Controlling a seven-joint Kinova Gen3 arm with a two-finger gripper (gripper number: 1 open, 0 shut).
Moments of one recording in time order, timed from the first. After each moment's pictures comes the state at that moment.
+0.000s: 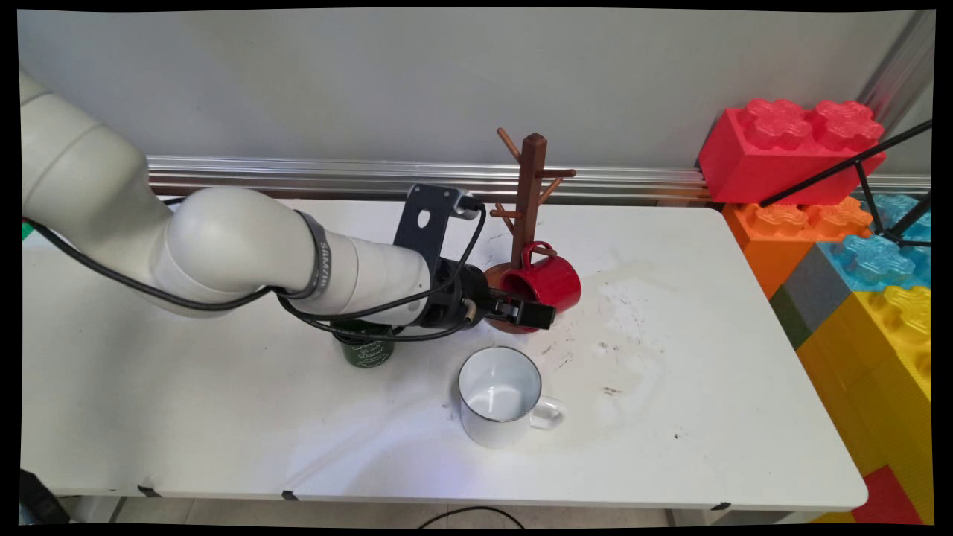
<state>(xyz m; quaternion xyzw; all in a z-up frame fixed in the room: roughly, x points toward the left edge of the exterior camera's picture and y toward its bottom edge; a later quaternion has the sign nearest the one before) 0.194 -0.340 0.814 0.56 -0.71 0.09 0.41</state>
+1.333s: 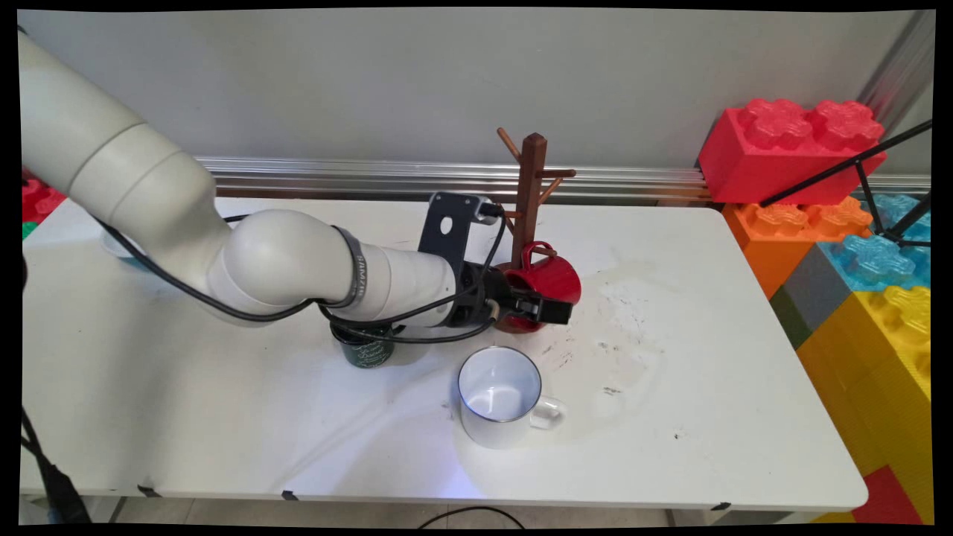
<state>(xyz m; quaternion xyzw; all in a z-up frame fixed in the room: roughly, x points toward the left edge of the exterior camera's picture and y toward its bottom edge) 0.178 -0.362 0.787 0.56 -0.70 0.09 0.43</state>
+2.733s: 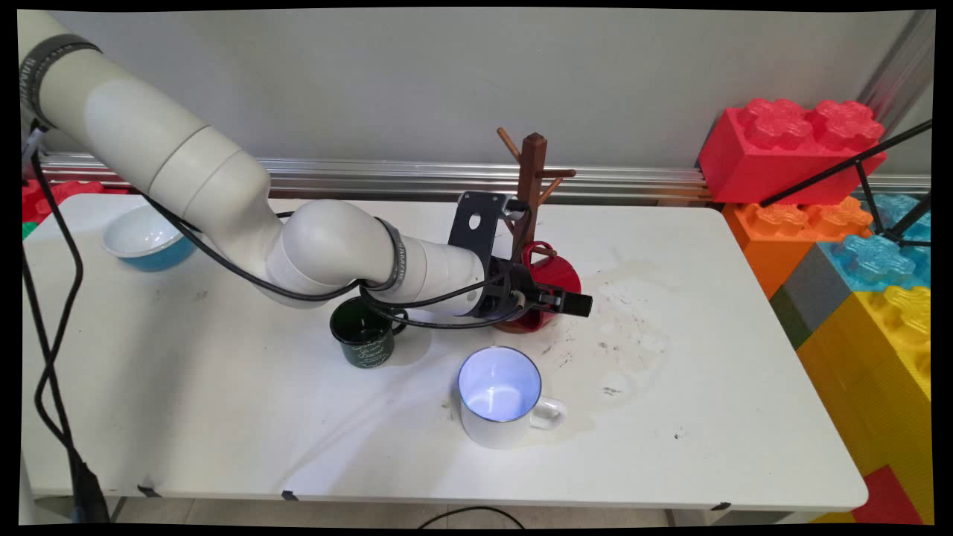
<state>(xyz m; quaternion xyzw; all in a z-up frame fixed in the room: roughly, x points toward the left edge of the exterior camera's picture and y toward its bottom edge) 0.164 -0.401 0.770 0.57 -0.70 0.07 0.43</state>
